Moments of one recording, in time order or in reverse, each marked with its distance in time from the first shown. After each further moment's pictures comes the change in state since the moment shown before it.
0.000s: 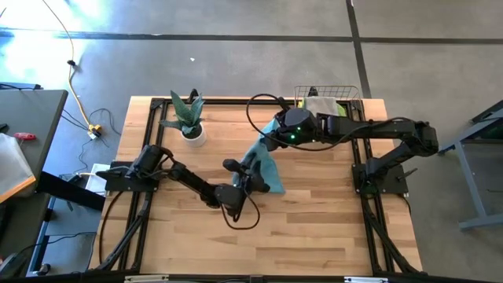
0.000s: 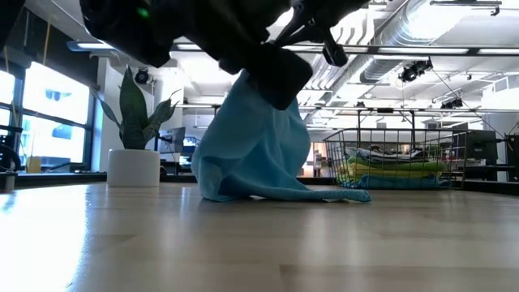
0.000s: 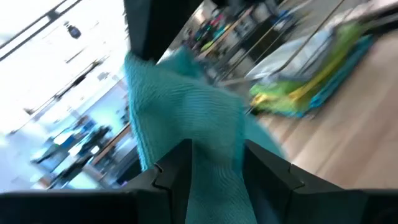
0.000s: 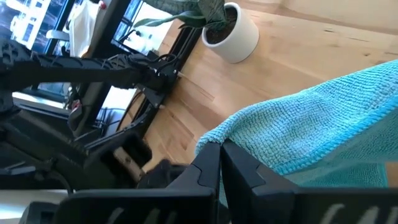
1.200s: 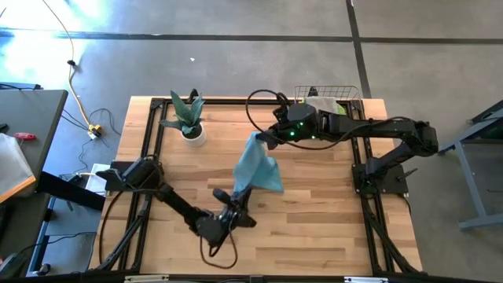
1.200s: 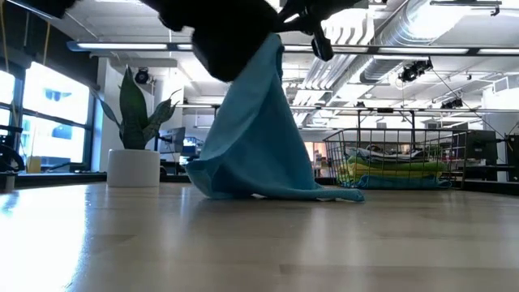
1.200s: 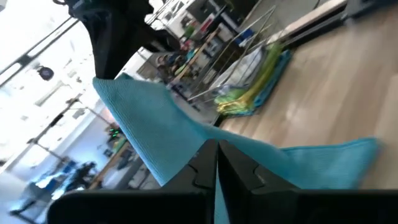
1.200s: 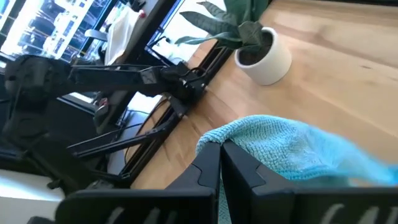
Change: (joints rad) left arm -0.265 -0.005 0.000 -0.013 -0.109 0.106; right arm -0.022 0.000 0.000 0.127 -0.065 -0.114
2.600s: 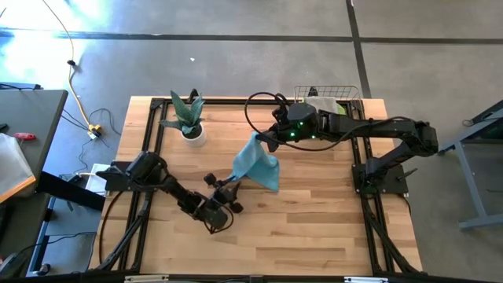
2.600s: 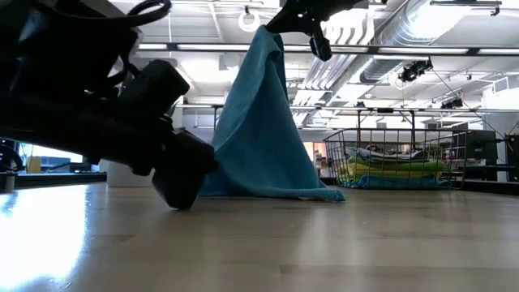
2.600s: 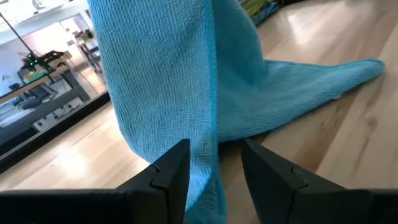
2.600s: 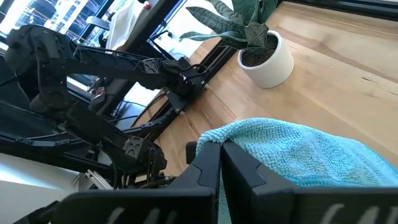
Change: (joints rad) left arm 0.114 -0.004 -0.390 -0.527 0.243 -1.305; right arm -0.008 0.000 0.000 -0.002 -0.015 -0.090
